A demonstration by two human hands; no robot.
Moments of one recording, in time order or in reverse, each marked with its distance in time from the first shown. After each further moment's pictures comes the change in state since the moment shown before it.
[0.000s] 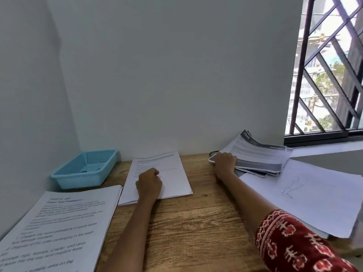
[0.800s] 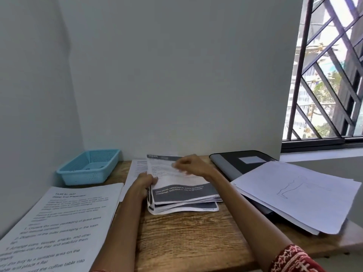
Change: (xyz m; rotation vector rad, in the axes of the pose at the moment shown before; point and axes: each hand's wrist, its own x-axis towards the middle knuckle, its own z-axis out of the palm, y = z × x) left_hand 0.004 0.007 -0.041 -0.808 -0.434 -0.630; right_hand -0.054 -0.043 -0.063 1.109 -0.459 -0.452
